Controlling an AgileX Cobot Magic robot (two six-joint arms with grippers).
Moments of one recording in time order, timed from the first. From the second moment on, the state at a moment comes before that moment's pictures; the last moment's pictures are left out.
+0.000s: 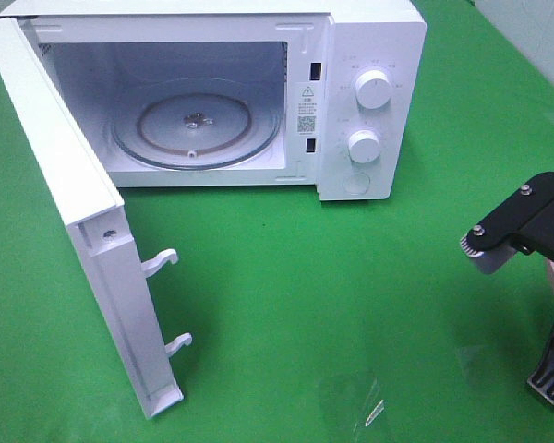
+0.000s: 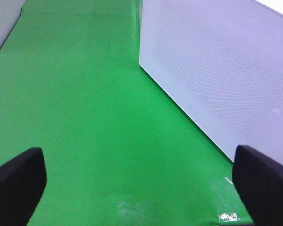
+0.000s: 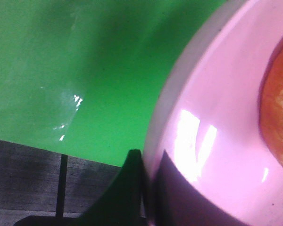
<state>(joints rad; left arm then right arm) 0.01 -0.01 -0.52 -0.08 1.09 0.02 0.71 1.34 -0.65 -0.50 1.07 0.45</state>
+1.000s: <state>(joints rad) 0.01 -0.01 -0.52 -0.08 1.09 0.02 1.04 1.30 -0.59 -0.50 1.11 0.42</state>
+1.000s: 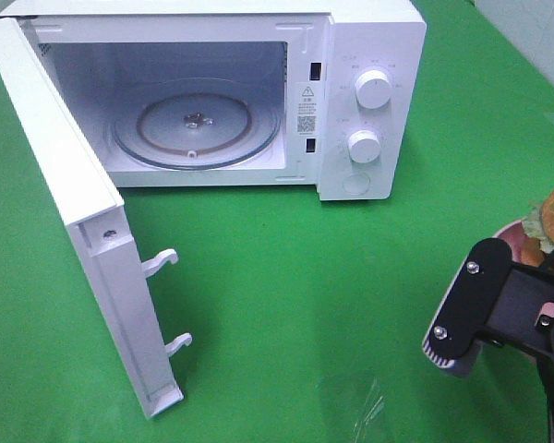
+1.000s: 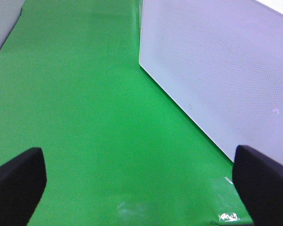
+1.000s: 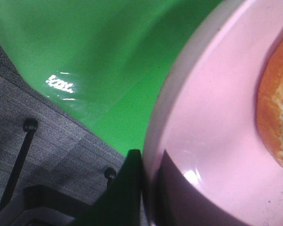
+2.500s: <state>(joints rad) 0.01 -0.01 -0.52 -0.08 1.09 0.02 1.05 1.22 -0.58 -0.62 0.88 0.04</state>
